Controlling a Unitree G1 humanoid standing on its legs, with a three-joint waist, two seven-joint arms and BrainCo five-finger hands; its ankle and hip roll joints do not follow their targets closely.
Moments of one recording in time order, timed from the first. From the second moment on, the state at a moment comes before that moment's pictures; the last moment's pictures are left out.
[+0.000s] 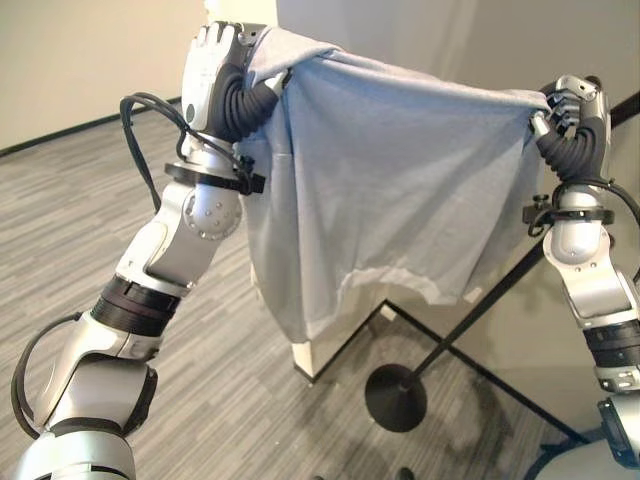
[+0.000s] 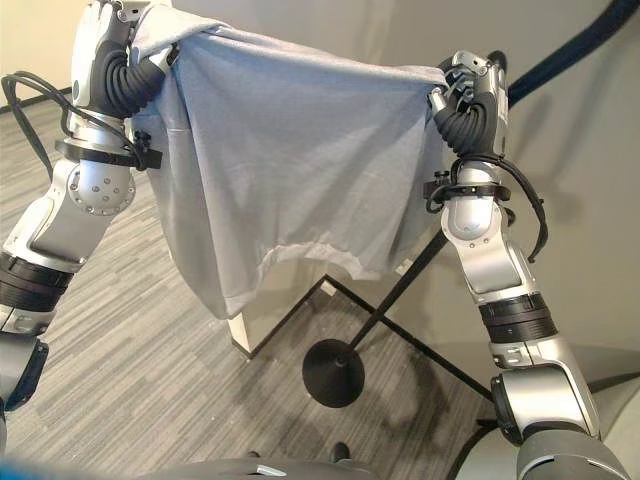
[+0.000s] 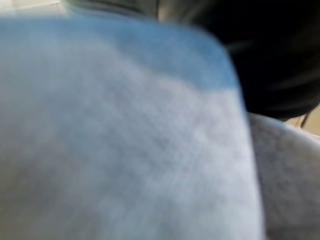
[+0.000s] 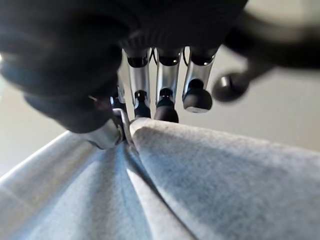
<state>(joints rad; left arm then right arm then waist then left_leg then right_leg) -0.82 0.80 -0.34 0.05 0.30 -0.10 0.49 -0.60 -0.65 0.12 0.05 -0.16 -0.10 -0.47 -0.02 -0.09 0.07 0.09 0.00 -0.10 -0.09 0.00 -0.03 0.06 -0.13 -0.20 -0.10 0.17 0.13</state>
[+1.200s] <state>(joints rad) -0.79 0.74 -0.34 0.06 0.30 -0.10 0.45 -0.53 -0.65 0.08 0.02 -0.16 -0.09 -0.43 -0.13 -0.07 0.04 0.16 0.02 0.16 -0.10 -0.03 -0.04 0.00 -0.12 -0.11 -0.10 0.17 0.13</state>
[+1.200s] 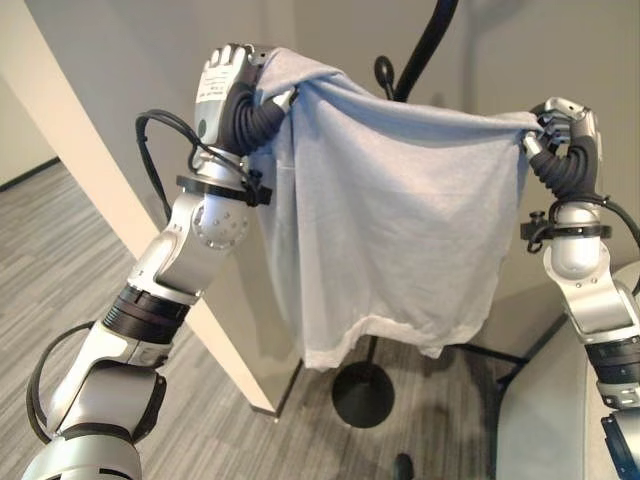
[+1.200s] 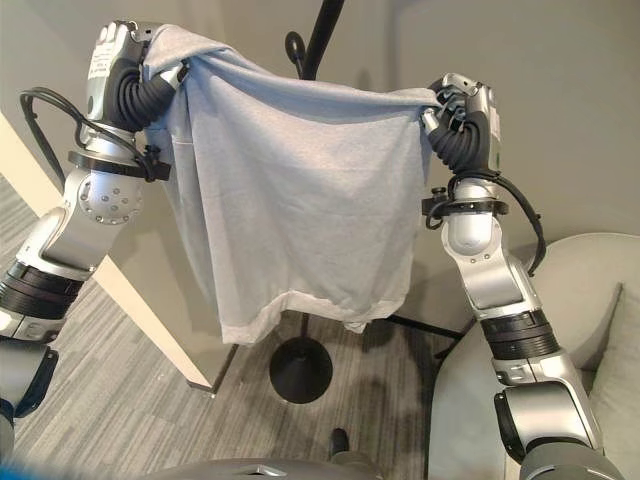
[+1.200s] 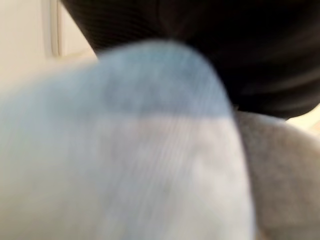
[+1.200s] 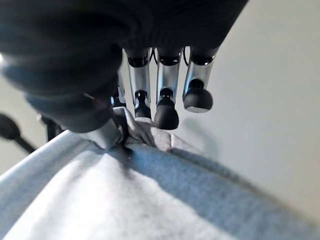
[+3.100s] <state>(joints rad) -1.07 0.59 -0.68 0.47 0.16 -0.08 0.46 -1.25 -0.76 0.75 0.92 0.00 -0.01 -0.38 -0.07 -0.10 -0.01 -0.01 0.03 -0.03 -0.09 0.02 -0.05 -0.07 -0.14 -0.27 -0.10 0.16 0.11</state>
